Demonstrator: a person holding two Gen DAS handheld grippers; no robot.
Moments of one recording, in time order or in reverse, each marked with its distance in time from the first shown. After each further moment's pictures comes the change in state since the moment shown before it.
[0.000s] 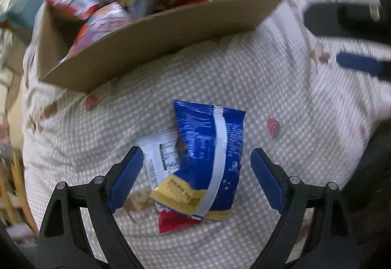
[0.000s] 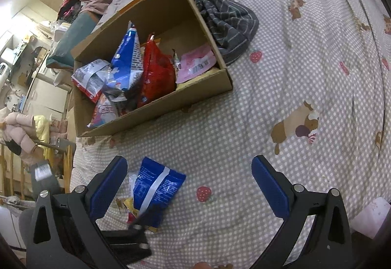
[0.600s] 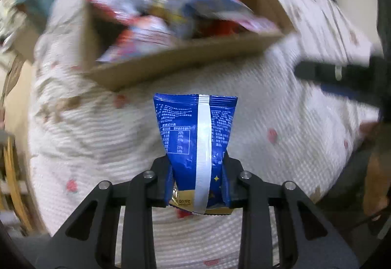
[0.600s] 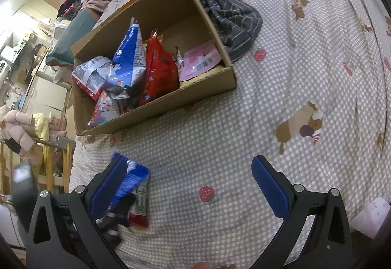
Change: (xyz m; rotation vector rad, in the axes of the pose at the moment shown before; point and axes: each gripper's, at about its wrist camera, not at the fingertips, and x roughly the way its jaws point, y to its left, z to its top) left arm -0.059 0.031 -0.016 -0.154 -0.069 -0.031; right arm 0.010 0.018 0.000 -0.026 0.019 0.006
